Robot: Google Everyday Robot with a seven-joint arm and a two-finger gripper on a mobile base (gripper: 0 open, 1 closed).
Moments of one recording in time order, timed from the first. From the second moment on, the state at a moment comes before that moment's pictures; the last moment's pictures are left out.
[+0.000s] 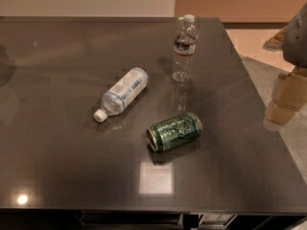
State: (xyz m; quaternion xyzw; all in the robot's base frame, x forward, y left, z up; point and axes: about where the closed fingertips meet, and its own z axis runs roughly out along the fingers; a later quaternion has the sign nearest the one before) arm 0.438 -0.217 0.976 -0.60 0.78 -0.03 0.16
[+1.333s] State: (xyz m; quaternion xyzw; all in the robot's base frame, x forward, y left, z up) arm 0.462 -0.170 0.952 -0.66 0.74 0.01 0.17
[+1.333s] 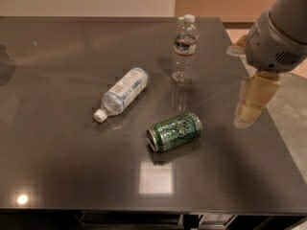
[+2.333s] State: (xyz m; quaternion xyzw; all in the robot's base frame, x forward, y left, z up) arm 0.461 -0.110 0.895 -0.74 0.65 0.08 0.16
